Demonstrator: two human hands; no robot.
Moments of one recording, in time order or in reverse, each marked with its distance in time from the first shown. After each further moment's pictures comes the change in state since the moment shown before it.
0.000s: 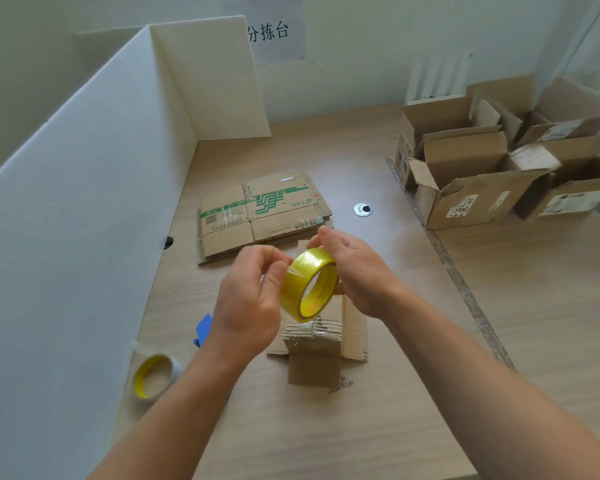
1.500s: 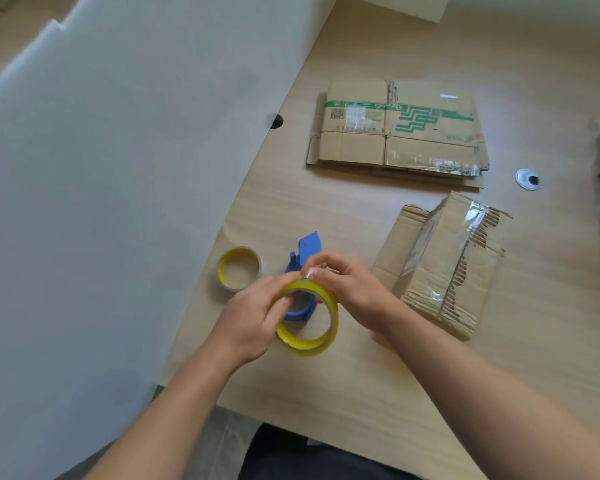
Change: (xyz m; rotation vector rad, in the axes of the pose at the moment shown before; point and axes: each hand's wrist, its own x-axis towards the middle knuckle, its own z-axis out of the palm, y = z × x) left_hand -0.101 -0.193 -0.103 0.179 -0.177 -0.416; right_hand 0.043 0.131 0.180 -0.089 -0.600 0.179
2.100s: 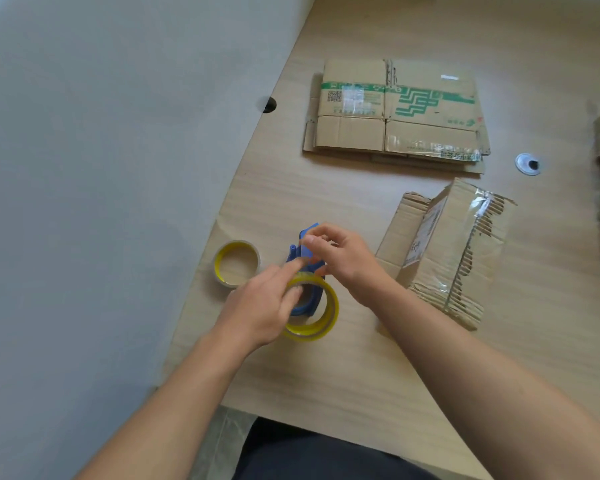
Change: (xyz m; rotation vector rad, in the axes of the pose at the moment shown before) left_hand 0.028 -0.022 0.009 0.225 -0.127 -0.055; right_hand 0.035 -0.007 0.008 -0.105 0.235 0.058
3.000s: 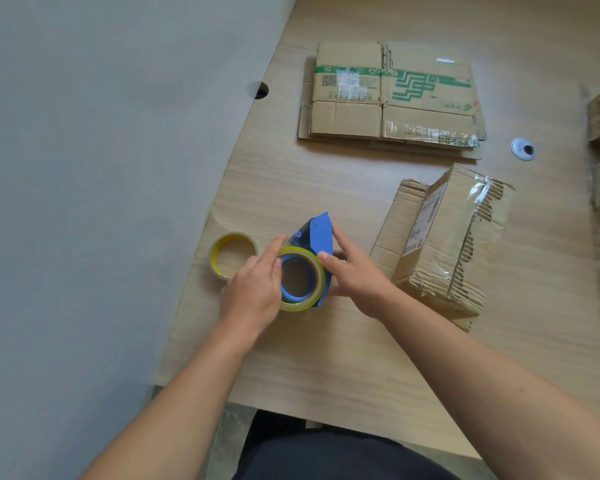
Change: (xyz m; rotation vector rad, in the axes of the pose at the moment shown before) left_hand 0.020 -0.022 0.025 -0.022 0.224 -0.214; right_hand -0.007 0.049 -0.005 0.101 0.017 0.203
